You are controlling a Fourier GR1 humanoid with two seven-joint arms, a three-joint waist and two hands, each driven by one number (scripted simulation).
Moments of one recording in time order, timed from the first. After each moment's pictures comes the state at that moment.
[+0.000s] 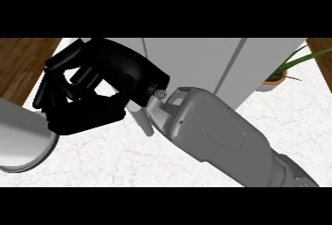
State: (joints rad) left arm 0.54 1.18 -0.22 -1.70 1.23 -0.37 -0.85; right arm -1.12 0.00 0.45 -1.37 -0.49 -0.02 0.50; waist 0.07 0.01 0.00
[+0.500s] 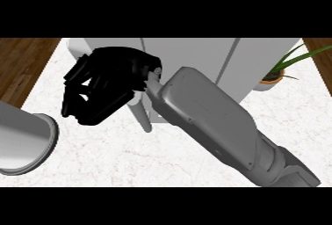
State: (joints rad) left arm 0.56 1.14 -0.17 -1.68 1.22 -0.41 -0.81; right arm -1.20 0.00 0.45 -1.09 -0.71 0.35 0.55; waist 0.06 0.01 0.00
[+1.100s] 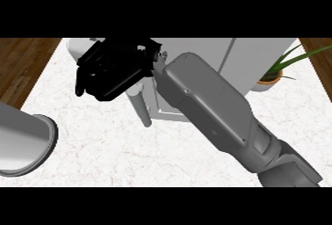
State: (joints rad) left arm 0.58 1.08 -0.10 -1.66 1.19 -0.45 -0.74; right arm -1.27 0.00 0.40 -0.84 -0.82 0.52 0.43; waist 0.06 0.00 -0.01
